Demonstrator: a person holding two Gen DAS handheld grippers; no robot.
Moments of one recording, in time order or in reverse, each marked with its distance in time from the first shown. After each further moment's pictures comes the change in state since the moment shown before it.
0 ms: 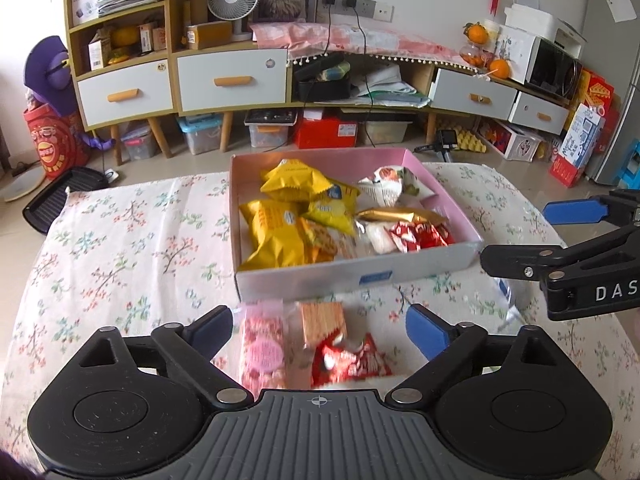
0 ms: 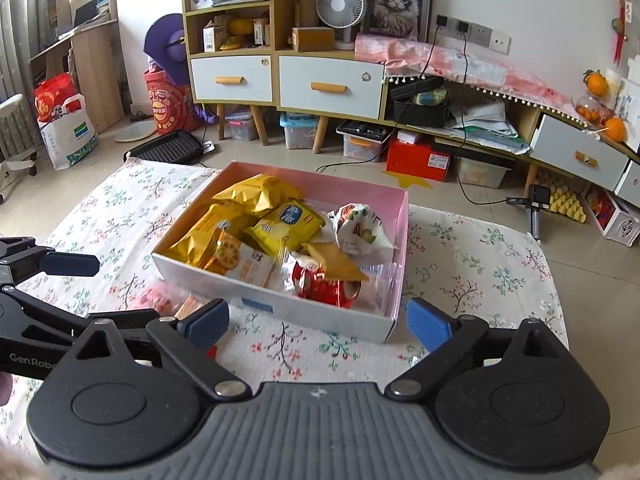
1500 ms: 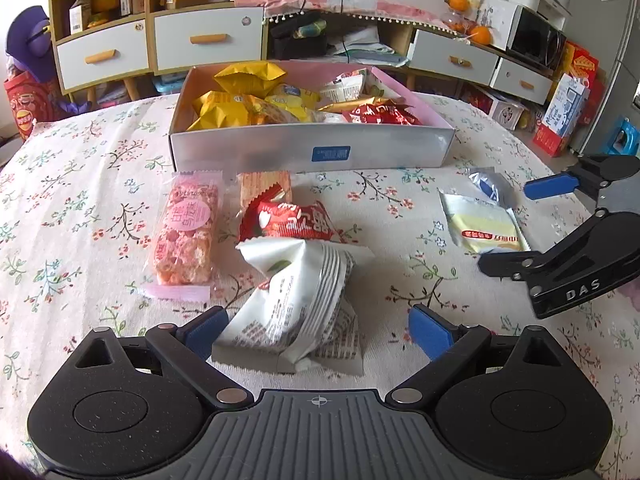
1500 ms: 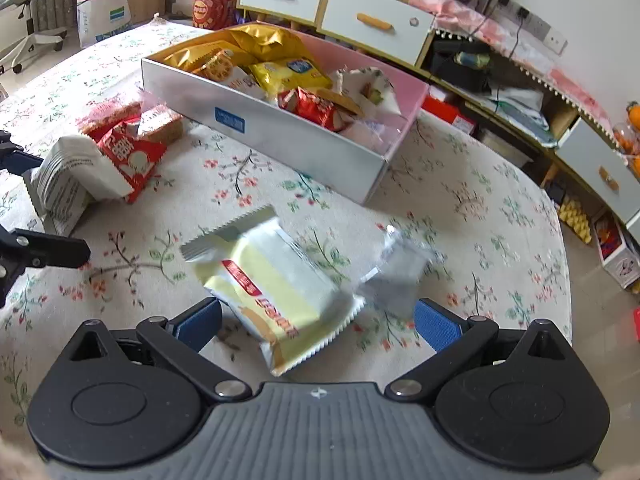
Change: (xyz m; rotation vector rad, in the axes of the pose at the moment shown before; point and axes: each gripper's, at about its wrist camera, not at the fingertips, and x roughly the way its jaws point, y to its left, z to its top) left arm 0.033 -0.030 -0.085 0.005 0.054 -0.057; right arm 0.034 -0.023 -0.088 -0.290 0.136 -0.008
